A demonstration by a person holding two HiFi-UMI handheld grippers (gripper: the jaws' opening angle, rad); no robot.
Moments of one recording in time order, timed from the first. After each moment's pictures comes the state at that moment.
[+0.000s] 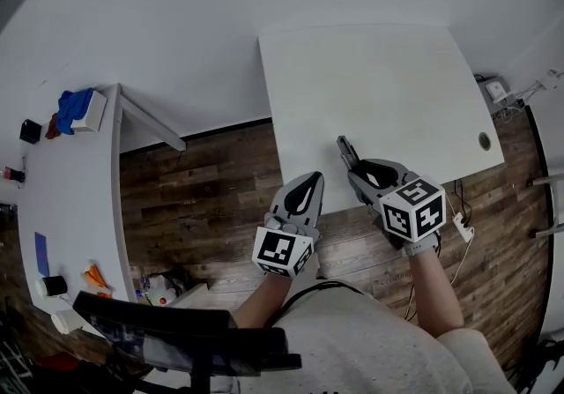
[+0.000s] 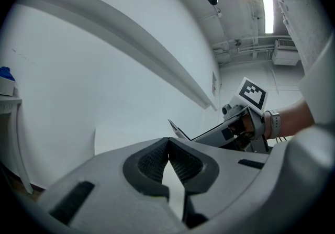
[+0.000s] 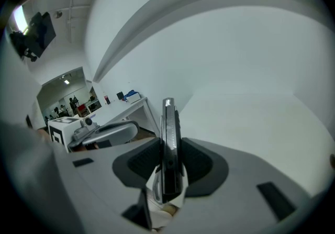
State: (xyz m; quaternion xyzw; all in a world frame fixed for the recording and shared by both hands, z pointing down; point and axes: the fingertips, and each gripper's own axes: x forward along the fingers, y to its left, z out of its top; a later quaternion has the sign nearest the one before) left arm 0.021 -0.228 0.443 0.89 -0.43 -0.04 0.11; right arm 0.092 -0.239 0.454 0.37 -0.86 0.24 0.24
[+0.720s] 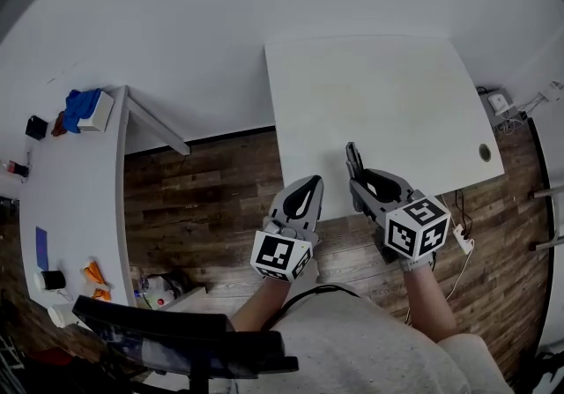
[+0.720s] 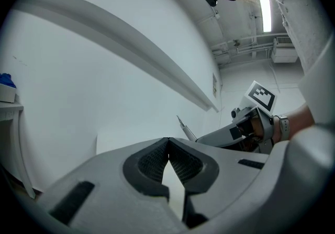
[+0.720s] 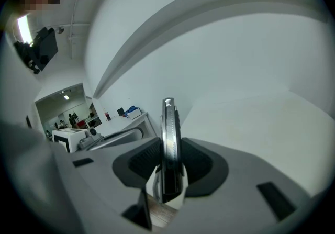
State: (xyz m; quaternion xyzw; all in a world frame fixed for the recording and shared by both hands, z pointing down) left arm 0.017 -0.230 0.426 0.89 -0.45 -0.05 0.09; right arm 0.094 -0.233 0.430 0.40 -0.87 0.24 0.15
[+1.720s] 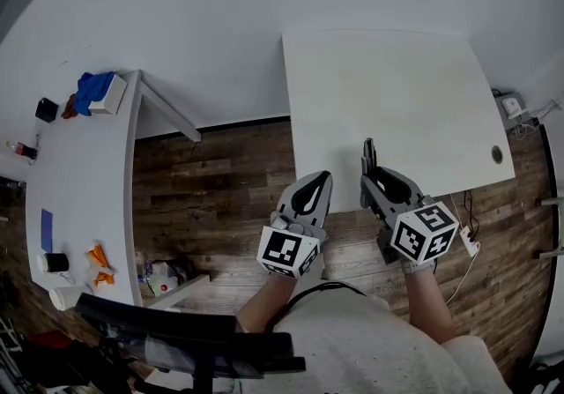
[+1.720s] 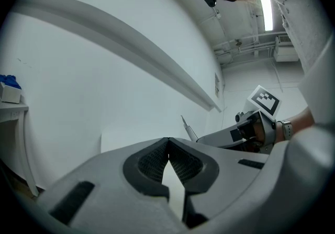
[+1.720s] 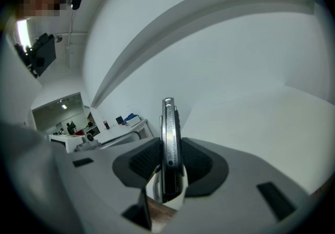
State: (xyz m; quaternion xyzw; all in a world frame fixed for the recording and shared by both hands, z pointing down) left arm 0.008 -0.220 0.428 0.88 -0.46 -0.05 0.09; right arm 0.091 -0.226 0.432 0.42 -0.87 0.25 0.10
